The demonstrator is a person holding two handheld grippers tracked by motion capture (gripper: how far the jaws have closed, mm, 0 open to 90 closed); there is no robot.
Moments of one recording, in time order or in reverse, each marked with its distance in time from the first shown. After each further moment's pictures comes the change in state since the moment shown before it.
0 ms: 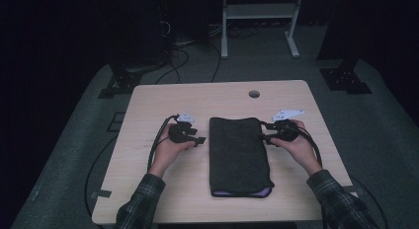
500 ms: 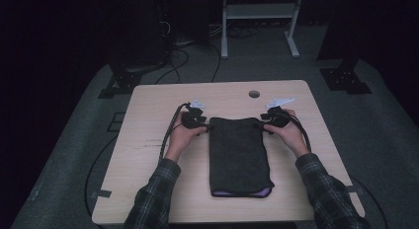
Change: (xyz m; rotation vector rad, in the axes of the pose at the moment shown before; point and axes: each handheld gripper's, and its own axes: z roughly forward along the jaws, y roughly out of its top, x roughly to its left) left arm 0.020 0.030 0.049 -0.007 0.041 -0.031; right arm -0.040 0.014 0.050 0.017 0.001 0.062
